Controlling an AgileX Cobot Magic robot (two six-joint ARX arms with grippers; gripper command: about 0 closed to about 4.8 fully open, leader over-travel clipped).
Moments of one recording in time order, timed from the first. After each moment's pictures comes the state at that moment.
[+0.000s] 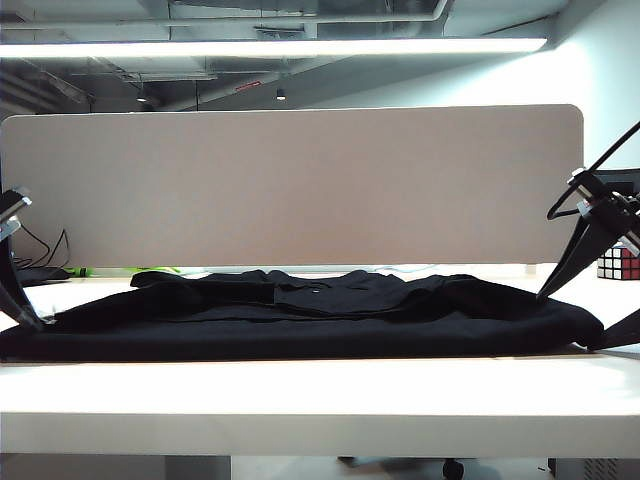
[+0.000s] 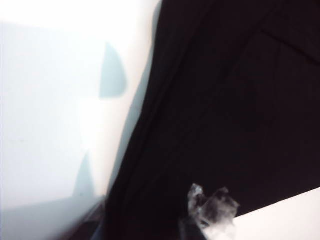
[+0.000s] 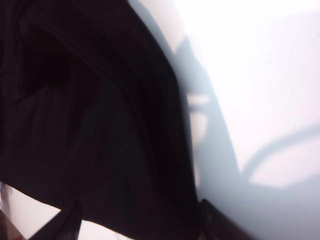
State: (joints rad) left arm 0.15 1.54 0.71 -0.32 0.62 -0.15; right arm -0.08 1.57 0.71 -0.12 -0.66 0.45
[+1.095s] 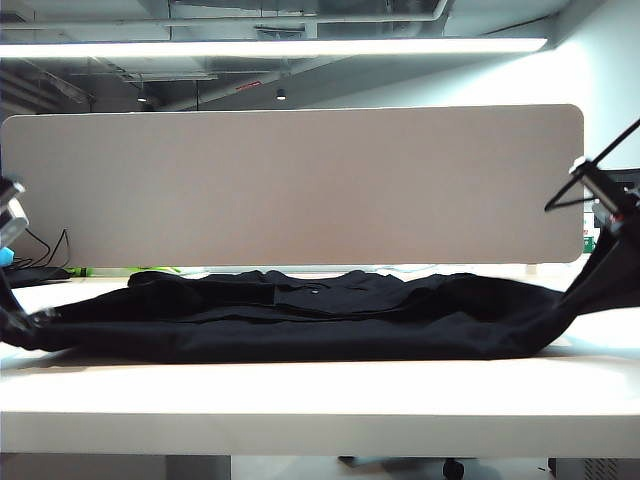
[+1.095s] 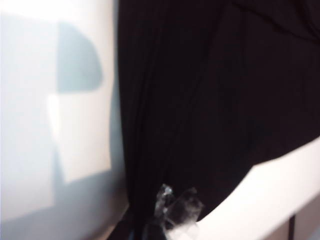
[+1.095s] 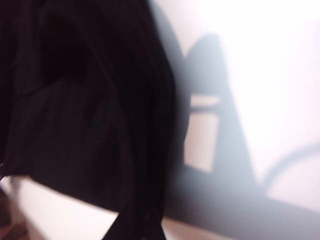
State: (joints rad) left arm 0.15 1.53 0.70 -0.39 0.76 -0.08; right arm -0.08 1.55 0.71 -0.15 -0.73 0.40
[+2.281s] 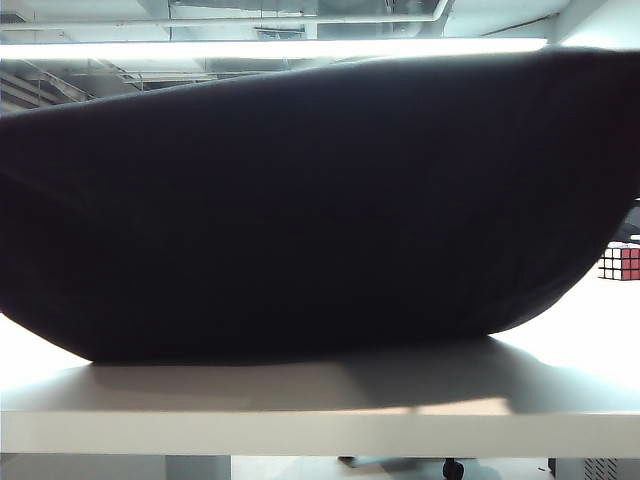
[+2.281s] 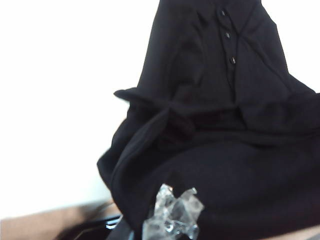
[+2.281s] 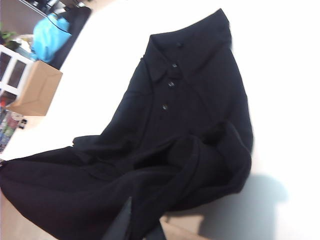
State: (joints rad) left arm 0.15 0.72 0.70 -0.85 0.58 -0.07; right arm -0.11 0.67 0.71 -0.61 -0.68 0.36
